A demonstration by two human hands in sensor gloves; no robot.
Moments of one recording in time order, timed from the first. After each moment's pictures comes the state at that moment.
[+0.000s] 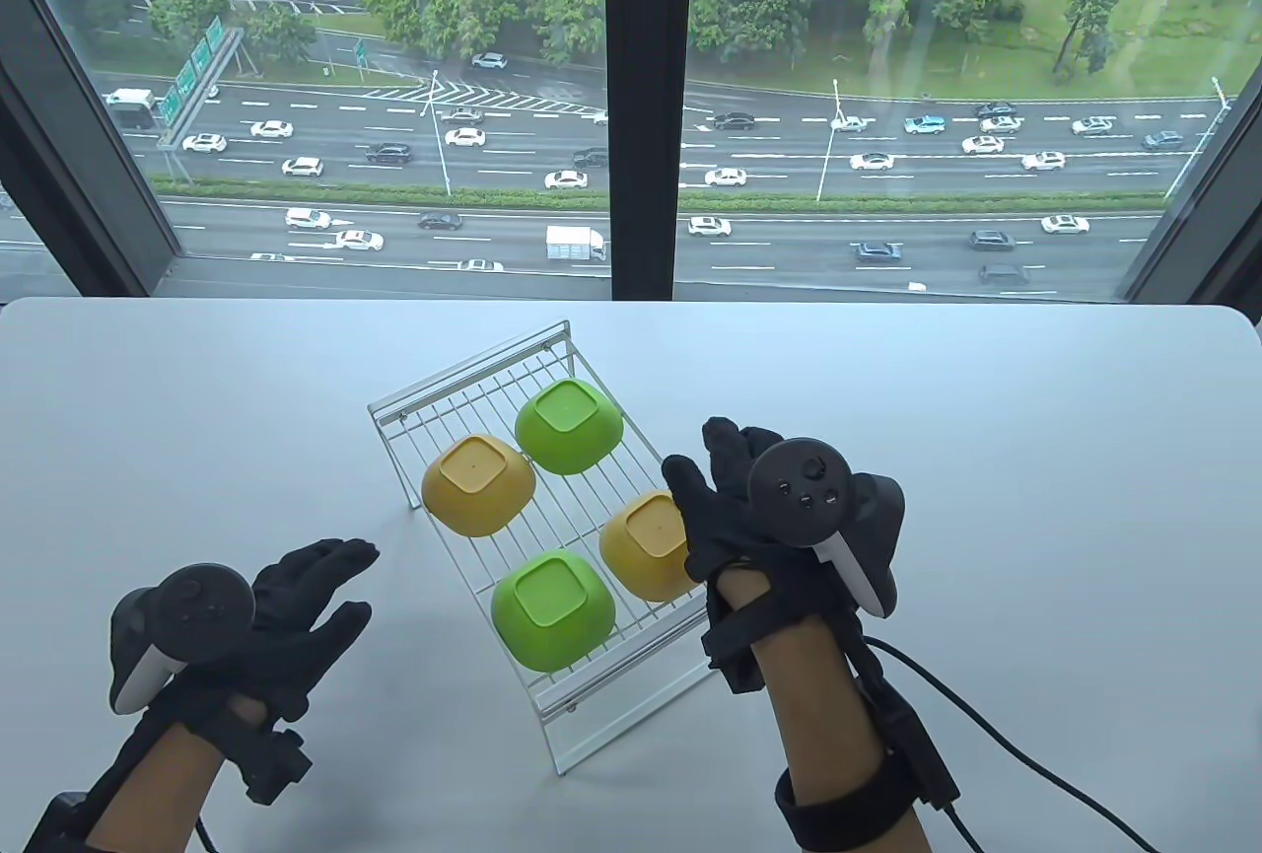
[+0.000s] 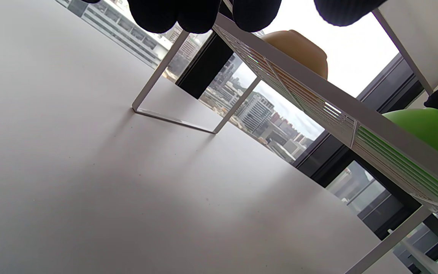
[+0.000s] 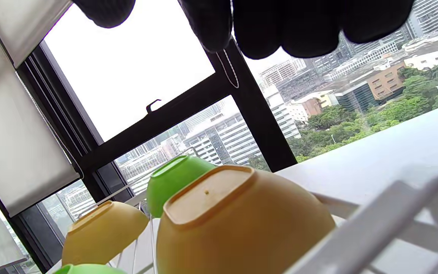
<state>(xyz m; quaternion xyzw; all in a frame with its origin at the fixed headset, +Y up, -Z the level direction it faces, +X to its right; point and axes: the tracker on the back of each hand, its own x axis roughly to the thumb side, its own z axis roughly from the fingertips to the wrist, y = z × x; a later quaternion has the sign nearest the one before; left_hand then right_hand) -0.349 -0.687 -0.289 -0.05 -0.13 0.32 0.94 0.094 -0.557 -0.310 0.04 -0.07 0.95 0.31</state>
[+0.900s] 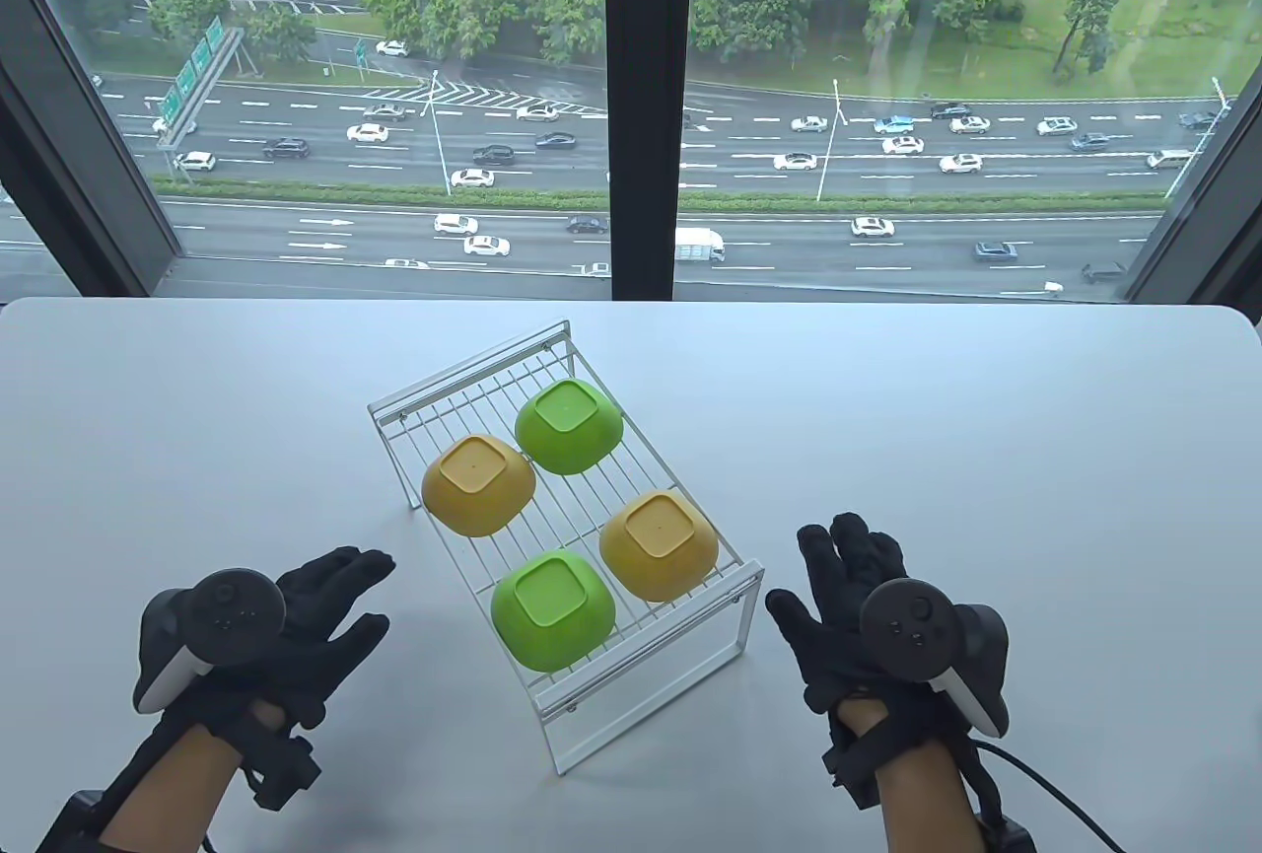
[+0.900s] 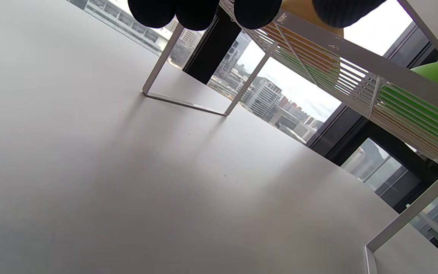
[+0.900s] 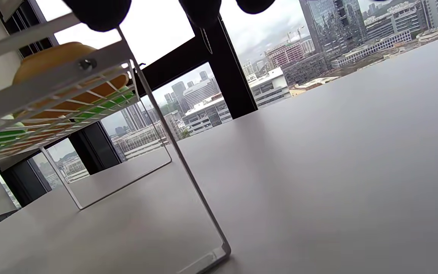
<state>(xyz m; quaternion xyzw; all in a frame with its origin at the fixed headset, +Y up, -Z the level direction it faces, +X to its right) -0.337 -0.702 -0.292 -0.07 -0.13 0.27 0.95 0.183 -0.682 -0.280 0.05 -0.02 0.97 0.25</state>
